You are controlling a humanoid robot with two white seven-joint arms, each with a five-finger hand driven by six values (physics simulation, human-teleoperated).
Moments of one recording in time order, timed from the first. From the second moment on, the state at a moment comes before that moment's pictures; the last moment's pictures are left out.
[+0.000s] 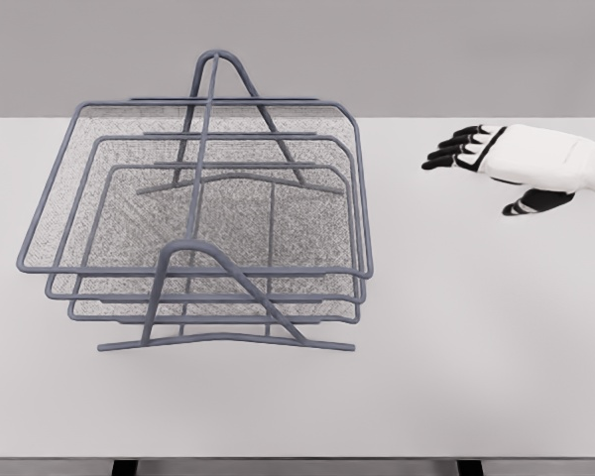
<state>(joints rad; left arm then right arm) 0.04 0.00 -0.07 0.00 0.71 0.13 0.23 -0.57 -0.94 0.41 -1.63 0.25 -0.59 0.61</state>
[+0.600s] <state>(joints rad) 0.04 0.00 -0.07 0.00 0.71 0.13 0.23 -0.55 -0.60 0.43 -1.63 0.47 -0.60 0.61</state>
